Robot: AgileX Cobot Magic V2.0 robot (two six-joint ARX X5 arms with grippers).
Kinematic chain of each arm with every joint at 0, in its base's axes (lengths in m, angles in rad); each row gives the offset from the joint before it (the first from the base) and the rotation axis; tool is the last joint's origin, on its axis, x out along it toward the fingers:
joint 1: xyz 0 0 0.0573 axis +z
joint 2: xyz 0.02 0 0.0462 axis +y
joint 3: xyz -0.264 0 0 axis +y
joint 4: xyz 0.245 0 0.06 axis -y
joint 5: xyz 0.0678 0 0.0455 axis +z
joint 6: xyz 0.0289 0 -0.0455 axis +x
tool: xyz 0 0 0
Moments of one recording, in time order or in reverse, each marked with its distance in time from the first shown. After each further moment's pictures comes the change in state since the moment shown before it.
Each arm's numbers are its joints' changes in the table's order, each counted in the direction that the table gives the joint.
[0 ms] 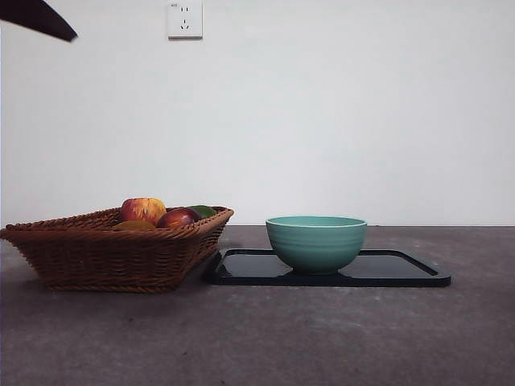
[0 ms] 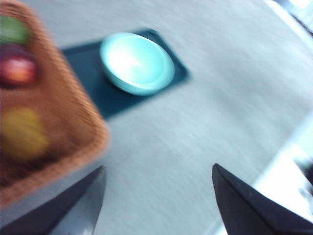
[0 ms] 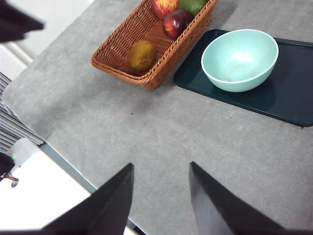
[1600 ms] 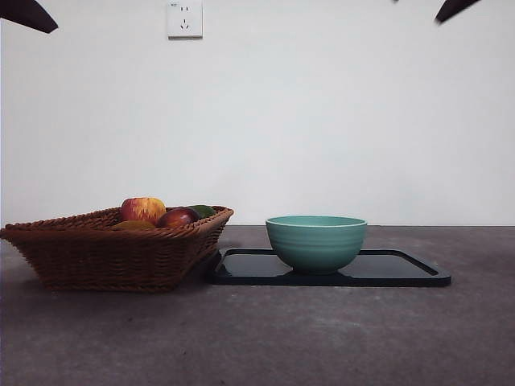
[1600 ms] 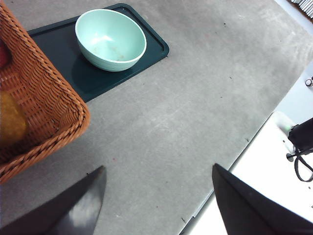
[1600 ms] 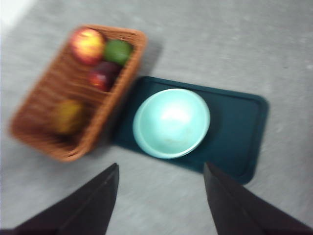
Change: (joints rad) left arm -0.001 -0.037 0.000 -0.099 -0.046 0.092; right arm -0.121 0.613 -0.410 0.079 -0.175 -0.015
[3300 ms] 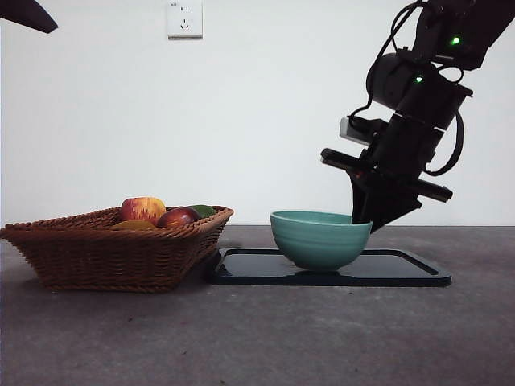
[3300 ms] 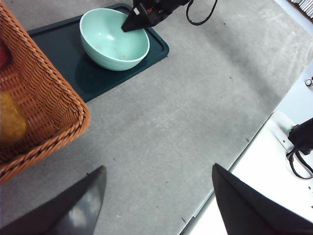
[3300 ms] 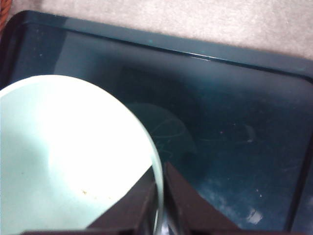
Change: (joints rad) left arm 0.000 0.000 0.000 0.000 0.000 0.000; right arm -0.154 0.761 -0.071 0.330 0.180 -0.091
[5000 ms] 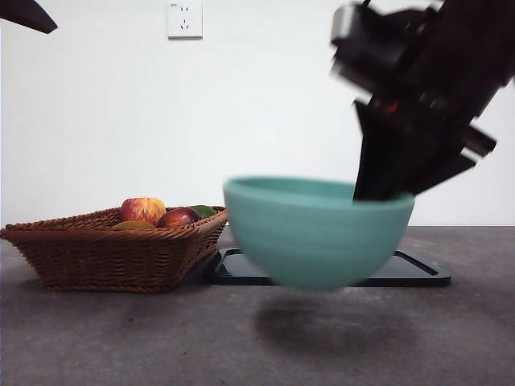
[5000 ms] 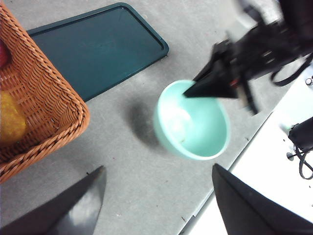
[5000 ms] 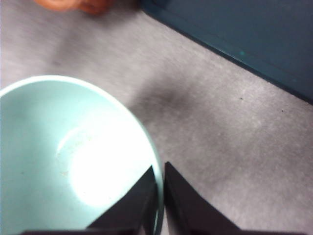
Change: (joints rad) left arm 0.000 0.000 0.000 -0.003 0.000 0.004; right arm 0.372 -0.571 0.496 -0.015 -0.104 0.020
